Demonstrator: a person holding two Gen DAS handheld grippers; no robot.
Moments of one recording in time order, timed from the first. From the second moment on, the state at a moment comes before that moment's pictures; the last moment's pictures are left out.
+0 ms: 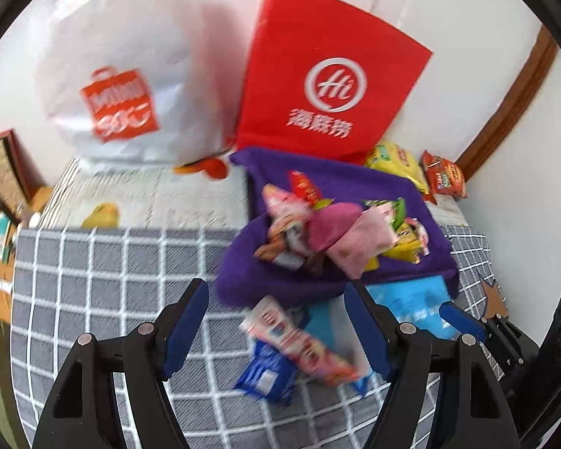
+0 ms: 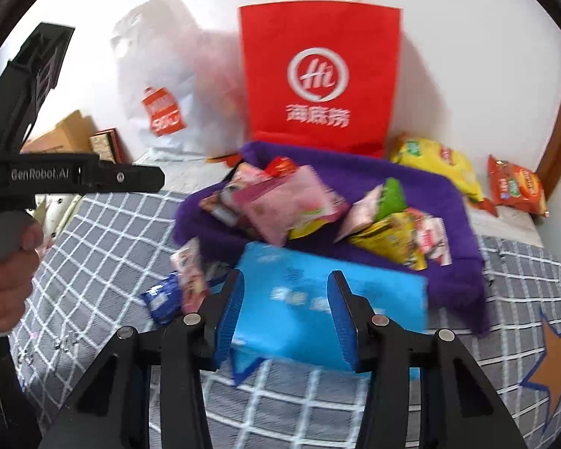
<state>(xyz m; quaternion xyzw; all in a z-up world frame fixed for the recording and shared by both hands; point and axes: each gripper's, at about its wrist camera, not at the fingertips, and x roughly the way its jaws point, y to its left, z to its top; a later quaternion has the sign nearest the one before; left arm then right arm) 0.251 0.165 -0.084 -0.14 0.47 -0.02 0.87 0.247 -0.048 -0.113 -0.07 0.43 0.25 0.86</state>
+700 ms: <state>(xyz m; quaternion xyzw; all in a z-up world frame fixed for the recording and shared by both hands) 0.223 0.237 -0.133 -0.20 0.48 0.00 0.85 0.241 0.053 -0.163 -0.23 0.46 0.28 0.81</state>
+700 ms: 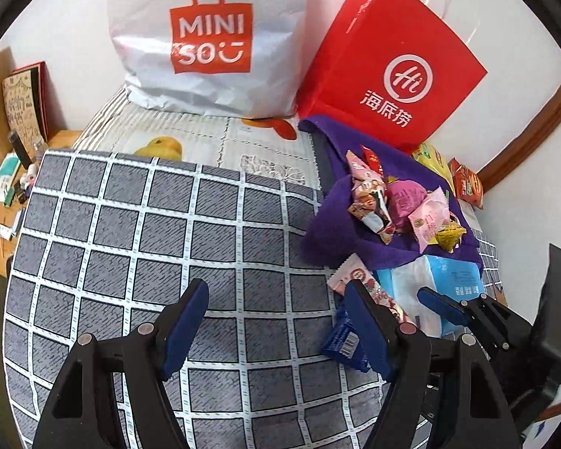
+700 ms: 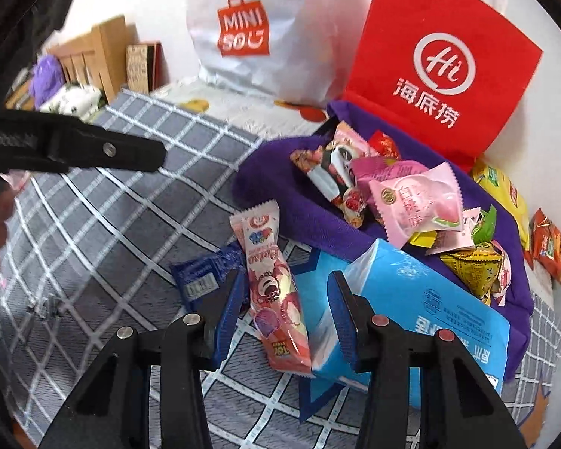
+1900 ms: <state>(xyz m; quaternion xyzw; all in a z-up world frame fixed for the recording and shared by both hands) 0.205 0.175 -0.148 -0.15 0.52 -0.04 0.84 0.175 -0.060 -0.118 -0.14 0.45 0.25 0.85</state>
